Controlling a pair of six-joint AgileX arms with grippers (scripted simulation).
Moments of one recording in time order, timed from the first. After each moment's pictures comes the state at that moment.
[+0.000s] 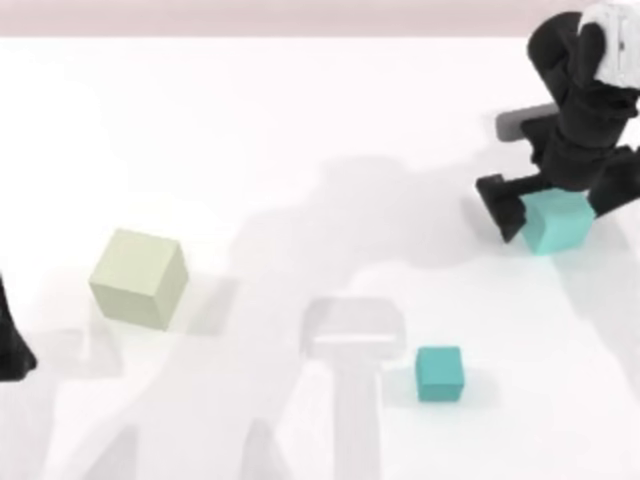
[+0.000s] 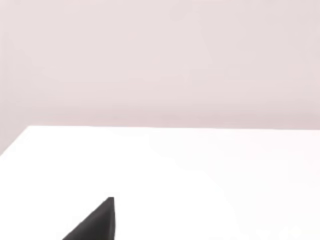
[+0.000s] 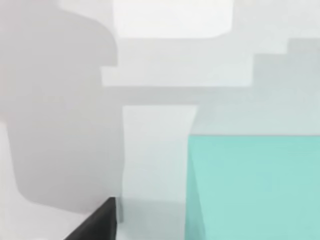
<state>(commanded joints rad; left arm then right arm) 0.02 0.00 0.00 0.00 0.00 0.00 0.20 2.34 1.75 -0.99 0.00 -0.05</state>
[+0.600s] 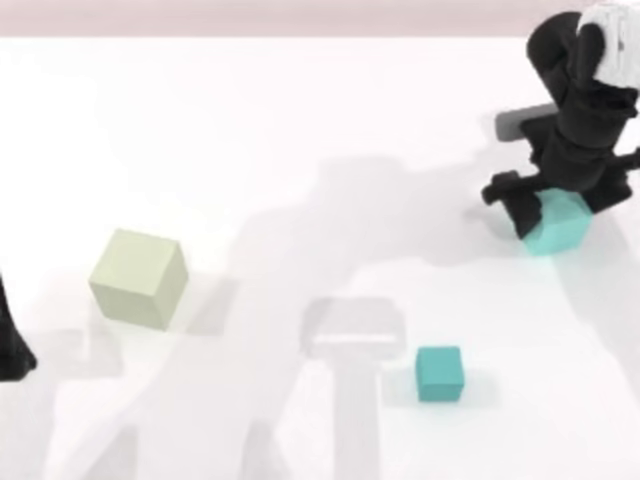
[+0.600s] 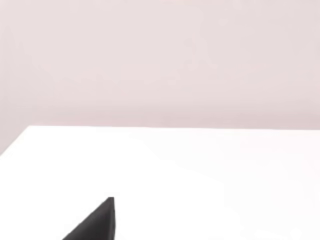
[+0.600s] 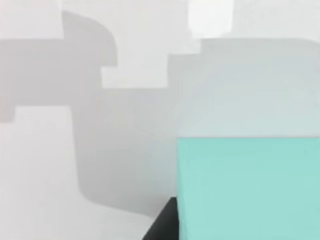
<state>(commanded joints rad) 0.02 0.00 0.00 0.00 0.00 0.00 0.20 2.34 1.75 -0.99 0.00 -0.05</state>
